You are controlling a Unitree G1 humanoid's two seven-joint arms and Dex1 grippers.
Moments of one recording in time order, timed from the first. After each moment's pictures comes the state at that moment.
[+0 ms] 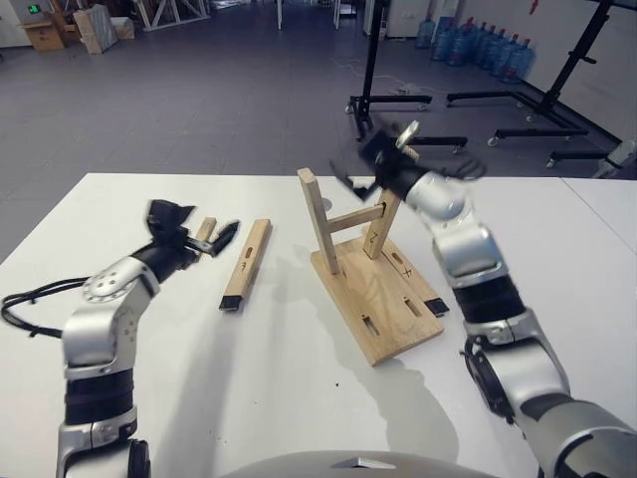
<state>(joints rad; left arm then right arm) -0.21 0.34 0.40 -0.36 -0.36 0.74 -0.40 -0.84 -0.34 0.11 0.01 -0.12 0.33 0.45</state>
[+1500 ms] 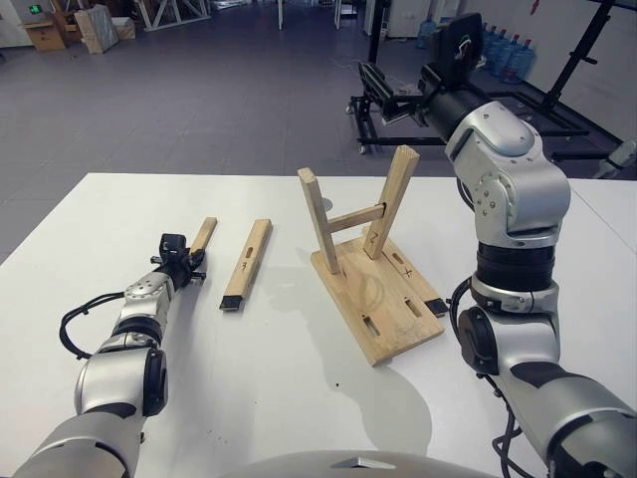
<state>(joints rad) -0.66 0.42 0.19 1.26 -0.06 -0.16 -0.39 -0.94 -0.28 -0.10 -0.10 0.20 0.70 0.30</state>
